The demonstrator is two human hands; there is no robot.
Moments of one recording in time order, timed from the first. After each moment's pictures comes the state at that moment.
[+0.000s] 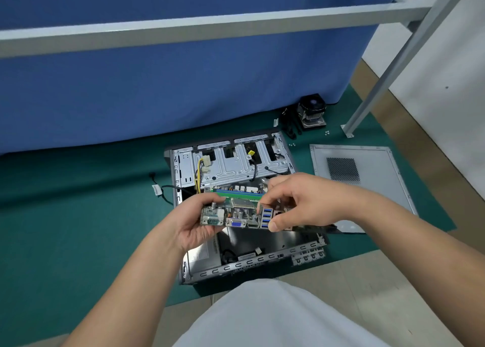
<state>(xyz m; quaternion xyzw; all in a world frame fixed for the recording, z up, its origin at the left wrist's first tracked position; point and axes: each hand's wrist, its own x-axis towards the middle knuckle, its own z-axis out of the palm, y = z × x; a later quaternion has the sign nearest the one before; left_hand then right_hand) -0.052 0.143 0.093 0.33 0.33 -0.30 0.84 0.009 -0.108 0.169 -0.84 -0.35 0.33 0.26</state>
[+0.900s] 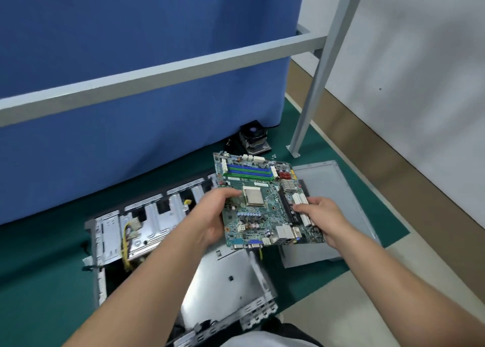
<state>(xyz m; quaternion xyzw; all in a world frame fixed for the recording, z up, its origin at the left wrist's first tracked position) 0.099 -0.034 0.101 0.57 0.26 -0.30 0.72 0.085 -0.295 0.042 -0.76 0.28 0.14 0.56</state>
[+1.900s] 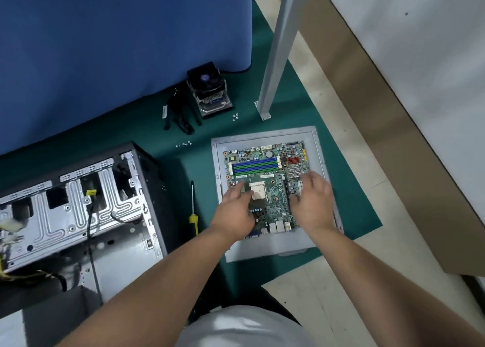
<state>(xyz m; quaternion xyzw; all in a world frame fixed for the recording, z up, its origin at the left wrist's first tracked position) 0.147 -0.230 -0.067 0.89 -0.05 -0.36 0.29 0.142 -0.442 -0.080 -0.98 0.12 0.11 0.13</state>
